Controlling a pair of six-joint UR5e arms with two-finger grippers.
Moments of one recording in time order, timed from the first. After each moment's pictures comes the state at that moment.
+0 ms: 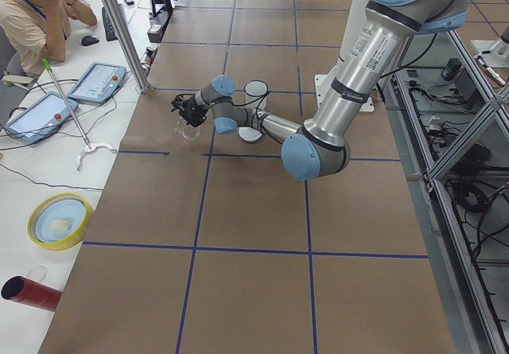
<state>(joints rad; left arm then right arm) -0.81 -2.13 -1.24 -2.54 -1.52 -2.37 1.57 -1.68 1.66 -1.57 2.29 0.01</state>
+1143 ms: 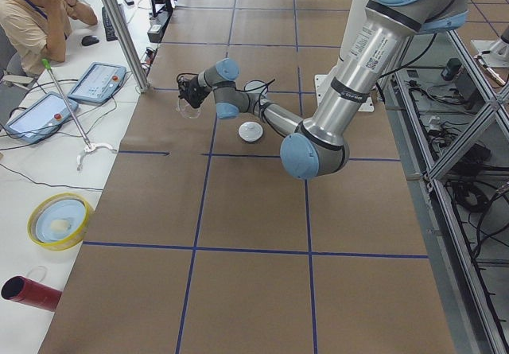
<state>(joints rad) -0.81 -2.13 -1.45 -2.44 -1.56 -2.32 1.57 -1.68 1.66 -1.57 2.29 0.01</state>
